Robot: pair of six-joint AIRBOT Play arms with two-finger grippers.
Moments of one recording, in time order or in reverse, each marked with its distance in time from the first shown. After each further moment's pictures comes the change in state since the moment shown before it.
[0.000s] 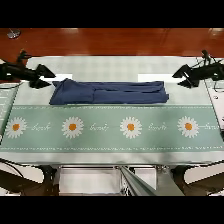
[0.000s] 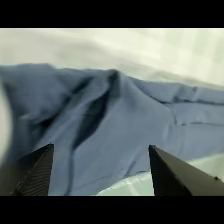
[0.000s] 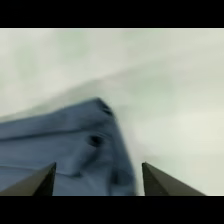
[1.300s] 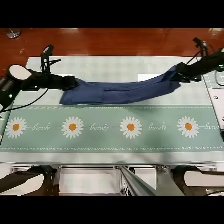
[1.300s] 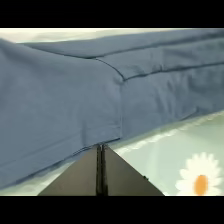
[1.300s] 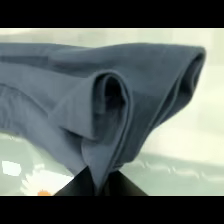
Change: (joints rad) left arm -0.465 0.465 -0.481 -0.009 0.413 0.165; right arm 0.168 0.257 -0.009 -0.159 0.203 -0.023
